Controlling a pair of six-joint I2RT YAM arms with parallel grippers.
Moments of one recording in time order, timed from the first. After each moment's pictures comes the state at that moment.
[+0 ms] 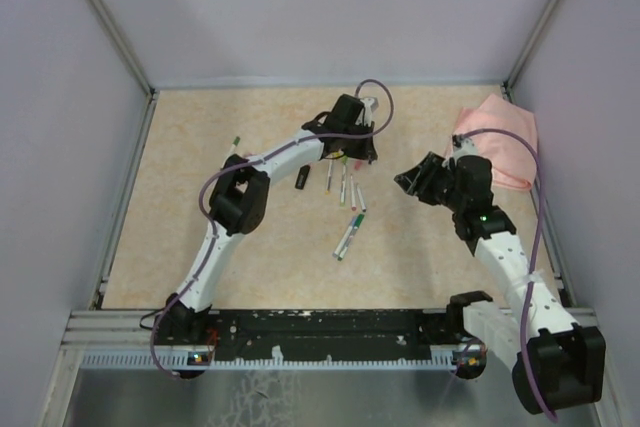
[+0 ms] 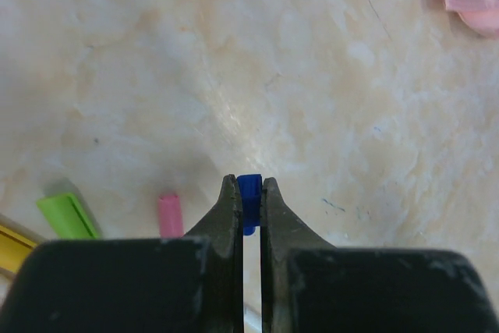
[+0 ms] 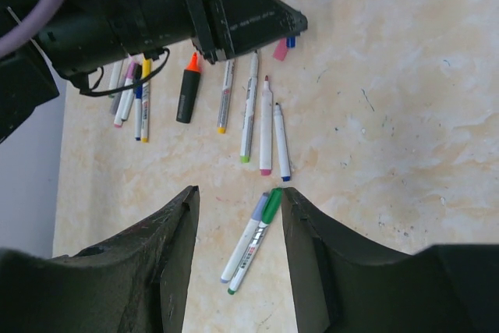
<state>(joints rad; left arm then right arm) -0.71 2.42 2.03 -0.32 0.23 -0.37 0.16 0.91 0.63 -0.14 -0.28 0.64</state>
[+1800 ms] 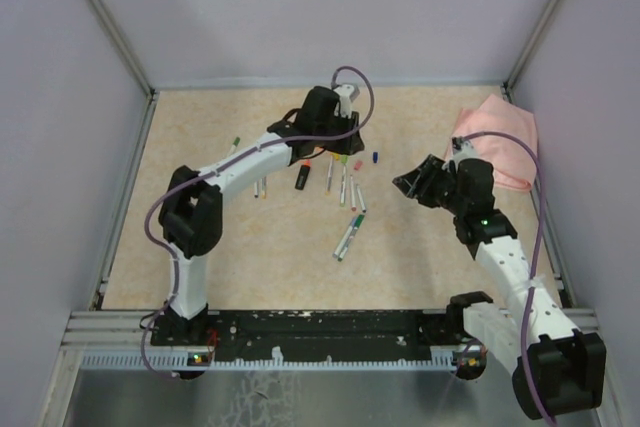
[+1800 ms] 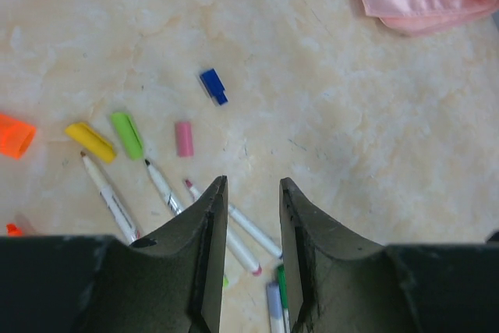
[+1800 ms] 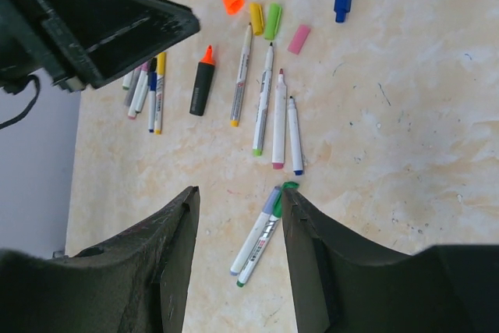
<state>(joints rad) -0.69 2.06 1.74 -0.26 0.14 -0.32 0.16 0.89 0.61 -0.14 -0.32 0.65</state>
